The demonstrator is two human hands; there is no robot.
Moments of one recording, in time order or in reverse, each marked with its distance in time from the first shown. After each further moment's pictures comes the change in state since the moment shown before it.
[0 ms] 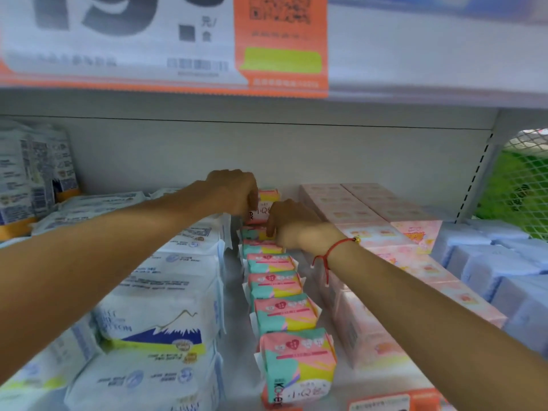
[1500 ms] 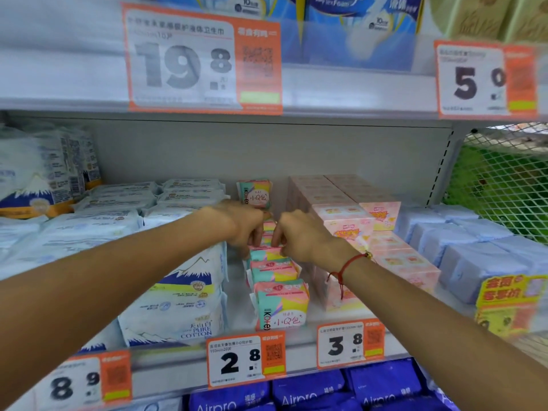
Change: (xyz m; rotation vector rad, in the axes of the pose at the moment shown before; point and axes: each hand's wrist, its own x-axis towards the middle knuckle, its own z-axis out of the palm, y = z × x) left_hand -0.092 0.055 0.004 0.149 -0.224 0.184; right_hand -0.104 -0.010 -0.012 0.051 0.035 -0.043
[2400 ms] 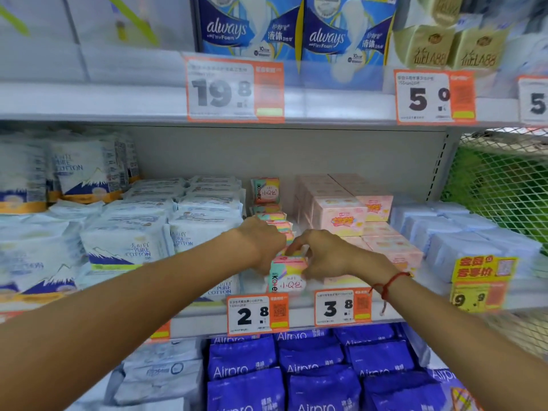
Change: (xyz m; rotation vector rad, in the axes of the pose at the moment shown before) left_hand -0.085 0.073 -0.001 0.249 -0.017 0.015; right_hand -0.085 0.001 -0.008 0.112 -0.198 -0.067
